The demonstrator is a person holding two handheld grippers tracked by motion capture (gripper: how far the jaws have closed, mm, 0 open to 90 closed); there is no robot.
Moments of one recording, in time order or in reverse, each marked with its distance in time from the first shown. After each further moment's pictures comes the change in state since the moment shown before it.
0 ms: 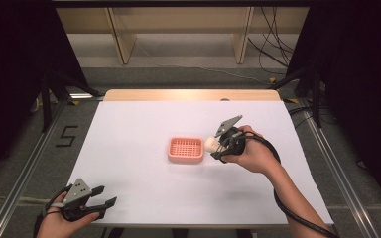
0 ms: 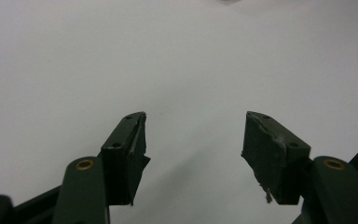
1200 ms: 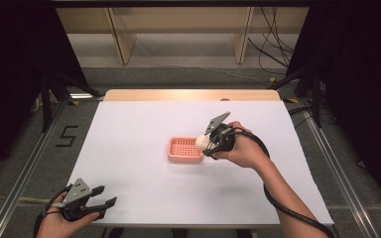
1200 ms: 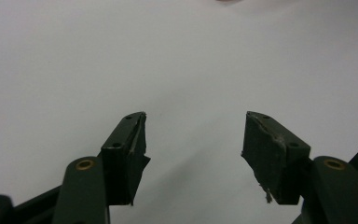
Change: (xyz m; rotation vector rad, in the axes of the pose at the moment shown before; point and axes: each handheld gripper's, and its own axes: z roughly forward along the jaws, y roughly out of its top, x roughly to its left) left arm 0.000 0.000 -0.001 0.002 -0.001 0.007; right arm 0.001 0.024 0.015 0.009 0.020 -0.061
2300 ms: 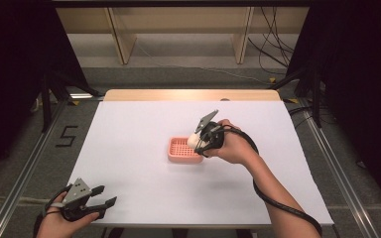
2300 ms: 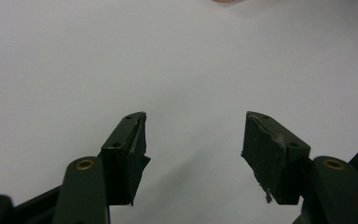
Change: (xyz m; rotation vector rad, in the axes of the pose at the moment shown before) left arm 0.000 0.001 -0.001 0.002 -0.004 0.003; right arm 0.000 0.020 0.021 0.020 0.025 -0.025
